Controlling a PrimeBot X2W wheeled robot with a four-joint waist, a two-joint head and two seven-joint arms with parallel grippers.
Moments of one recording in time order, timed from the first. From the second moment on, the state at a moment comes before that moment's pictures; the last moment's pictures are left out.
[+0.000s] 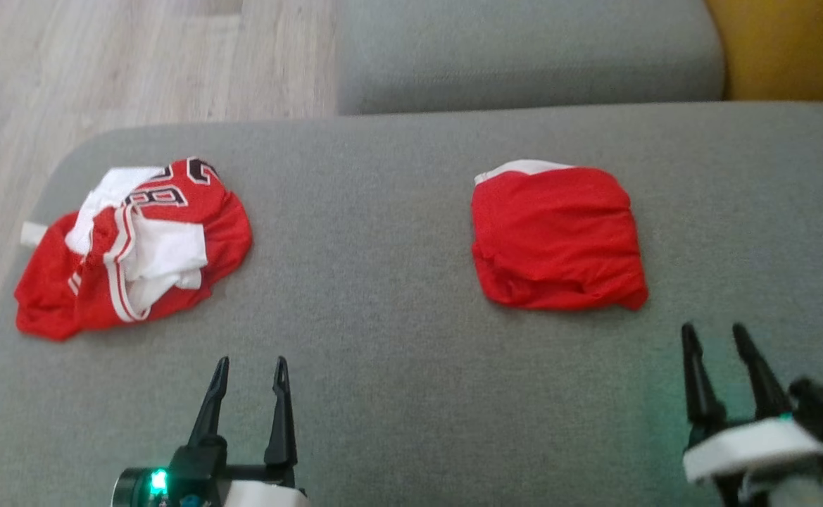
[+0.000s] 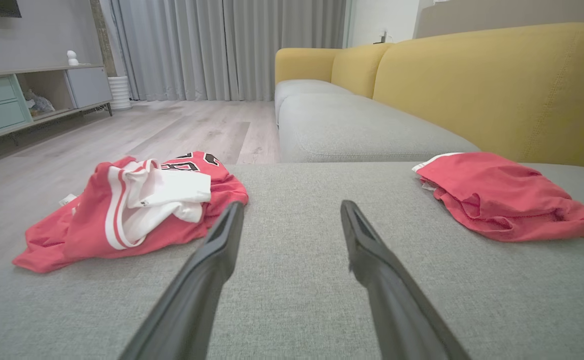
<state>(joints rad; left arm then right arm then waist) 0.07 0.05 -0.23 0.22 -0.14 0.11 -0.26 0.07 -0.15 0.05 0.28 0.31 0.12 -0.25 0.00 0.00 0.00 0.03</state>
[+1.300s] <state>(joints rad) -0.25 0.05 -0.28 0.18 -0.08 0.12 -0.26 -0.80 -0.70 0.57 0.90 0.77 0.12 -0.04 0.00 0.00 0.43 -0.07</state>
